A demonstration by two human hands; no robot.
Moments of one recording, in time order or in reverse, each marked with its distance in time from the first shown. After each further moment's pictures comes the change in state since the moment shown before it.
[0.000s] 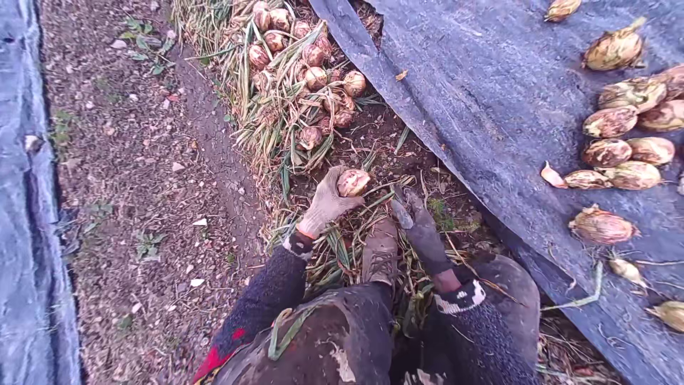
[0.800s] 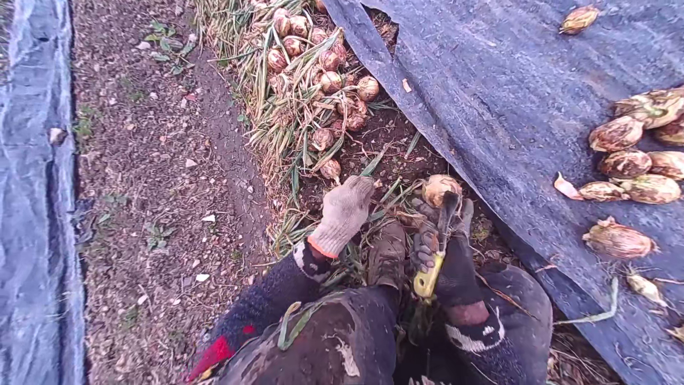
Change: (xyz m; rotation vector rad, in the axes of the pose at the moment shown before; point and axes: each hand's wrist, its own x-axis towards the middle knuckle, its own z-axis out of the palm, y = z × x) left_hand -0.026 0.066 -0.007 0.583 0.063 0.145; right_hand -0.043 -0.043 -0.025 1.428 -0.383 0.180
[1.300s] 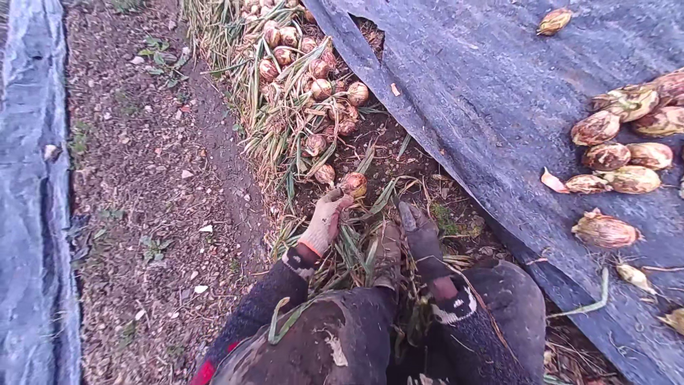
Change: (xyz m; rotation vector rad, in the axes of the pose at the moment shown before) left_hand -0.014 -0.044 0.046 -1.200 -0.055 -0.693; right_hand 0.034 0.027 -0.030 -1.236 0.414 -0.185
